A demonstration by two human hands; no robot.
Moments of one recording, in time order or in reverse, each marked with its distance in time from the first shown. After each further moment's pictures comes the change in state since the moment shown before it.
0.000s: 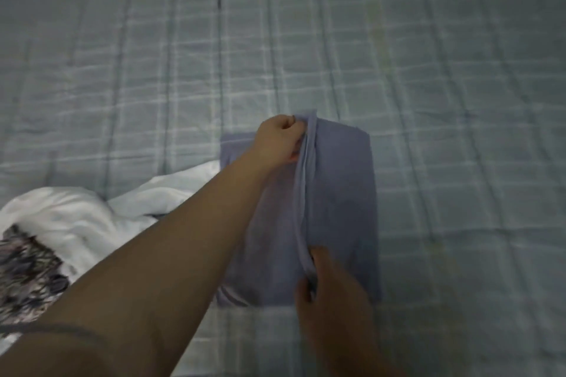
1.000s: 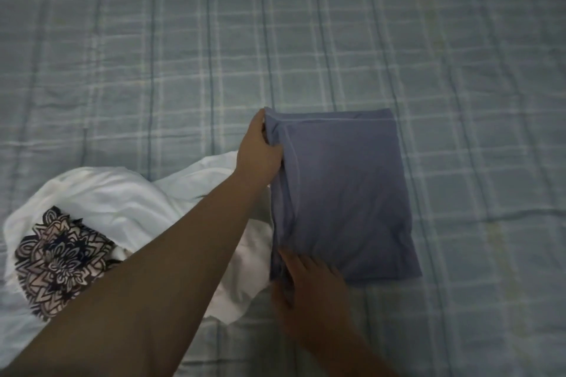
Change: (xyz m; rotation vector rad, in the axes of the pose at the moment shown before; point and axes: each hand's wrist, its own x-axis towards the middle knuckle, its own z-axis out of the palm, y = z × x) left_hand -0.019 -0.081 -0.142 0.204 0.147 0.155; right_hand -0.015 -0.088 0.117 -0.204 -0.081 -0.178
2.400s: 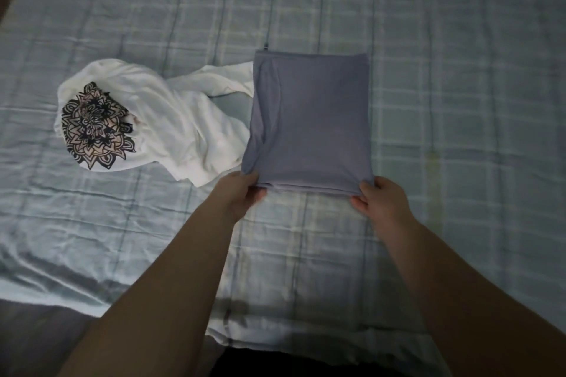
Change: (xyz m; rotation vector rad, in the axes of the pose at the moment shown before) left_hand -0.256 -0.067 0.068 -0.764 0.190 -0.674; right_hand -0.064 0.203 -0.069 1.119 0.031 0.652
